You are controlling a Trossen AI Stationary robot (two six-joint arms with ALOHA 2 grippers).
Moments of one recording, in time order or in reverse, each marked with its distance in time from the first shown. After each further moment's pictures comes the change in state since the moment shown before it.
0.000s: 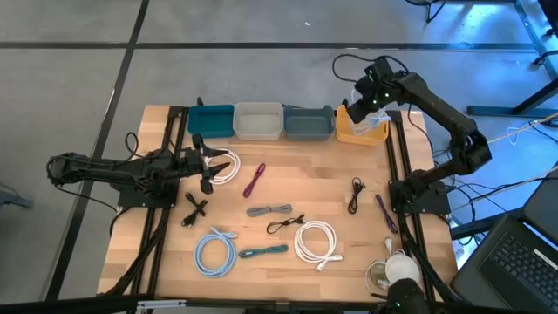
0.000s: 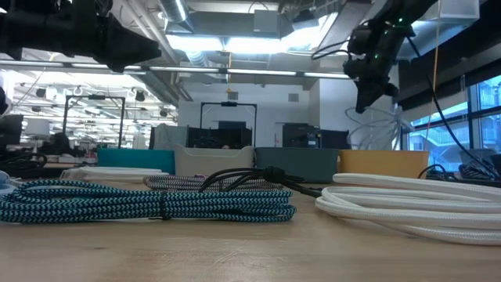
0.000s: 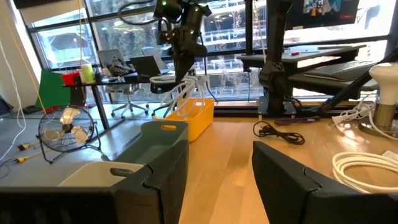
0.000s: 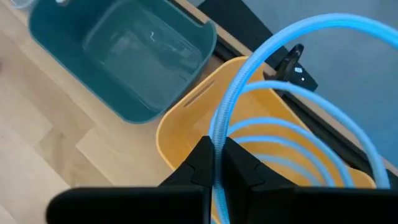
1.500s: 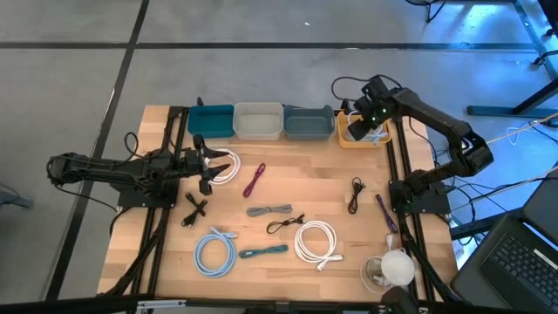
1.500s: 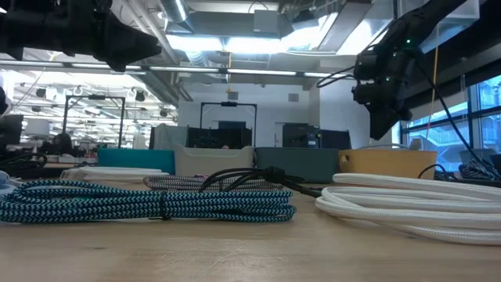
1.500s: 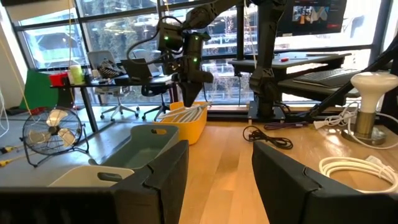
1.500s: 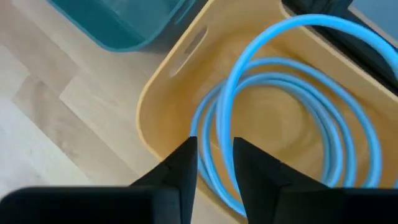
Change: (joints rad) left arm 0.000 0.000 0.000 0.015 0.039 -0.023; right arm 0.000 -0.034 -0.259 0.081 -0.047 -0.010
